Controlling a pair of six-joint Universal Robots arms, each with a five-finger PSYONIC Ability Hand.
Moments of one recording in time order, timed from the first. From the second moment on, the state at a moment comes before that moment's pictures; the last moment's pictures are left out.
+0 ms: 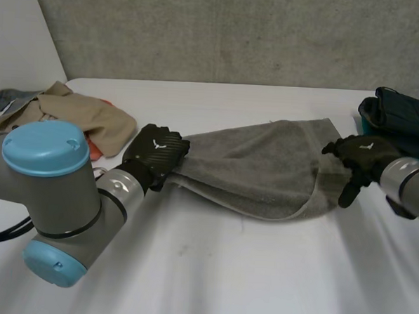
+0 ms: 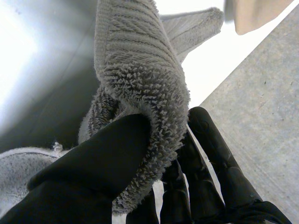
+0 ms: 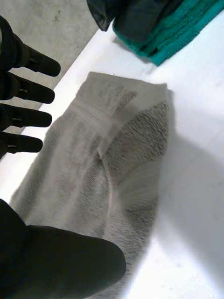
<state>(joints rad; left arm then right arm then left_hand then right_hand) 4.16 -1.98 -1.58 3.38 -1.48 3.57 1.69 -1.10 1.37 0.21 1.31 2.67 1.15 1.19 1.19 1.20 1.02 0.27 0.27 0.26 0.26 0.07</state>
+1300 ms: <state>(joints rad) 4.19 -2.05 -1.57 3.36 -1.48 3.55 1.66 -0.99 1.16 0.28 1.19 2.41 0.79 0.82 0.83 0.82 0.65 1.11 1.18 1.18 1.19 0.98</state>
